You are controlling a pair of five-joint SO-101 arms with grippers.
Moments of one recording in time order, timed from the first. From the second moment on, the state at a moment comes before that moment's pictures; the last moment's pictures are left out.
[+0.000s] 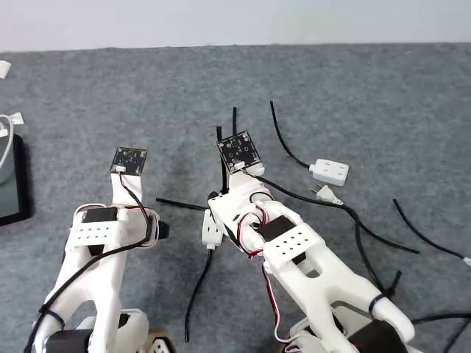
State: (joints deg) left arm -7.9 -24.0 61.0 51.5 -5.8; right arm -33.9 -22.9 56.8 20.0 -7.3
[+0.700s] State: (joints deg) left arm -7.9 -24.0 61.0 51.5 -5.8; right arm -34.0 -22.9 56.8 20.0 -8.5
